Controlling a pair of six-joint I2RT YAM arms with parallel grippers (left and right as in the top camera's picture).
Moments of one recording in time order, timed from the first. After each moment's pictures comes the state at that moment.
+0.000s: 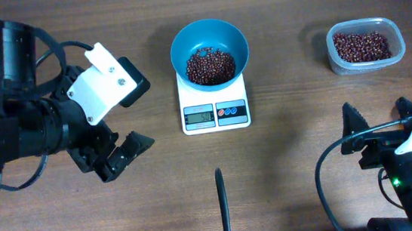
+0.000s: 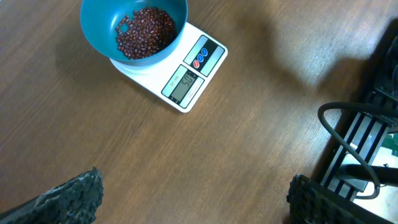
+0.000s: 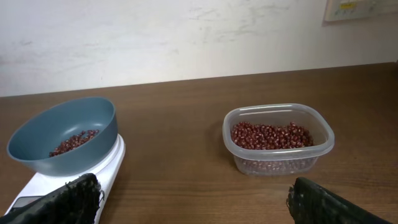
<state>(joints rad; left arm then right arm) -0.18 1.15 1.41 -1.35 0.44 0.72 -0.14 0.02 0.28 -0.43 -0.18 0.09</state>
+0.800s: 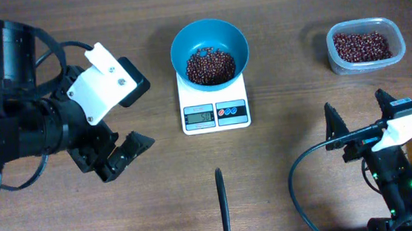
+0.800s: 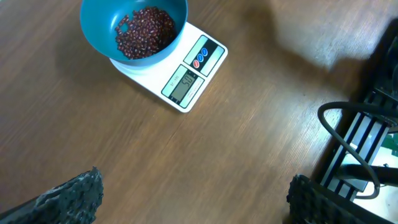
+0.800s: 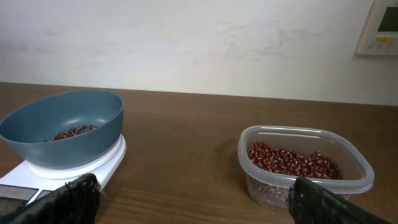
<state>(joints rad) -0.18 1.15 1.41 -1.35 0.44 0.72 -0.13 0.01 0.01 -0.05 -0.27 -0.01</state>
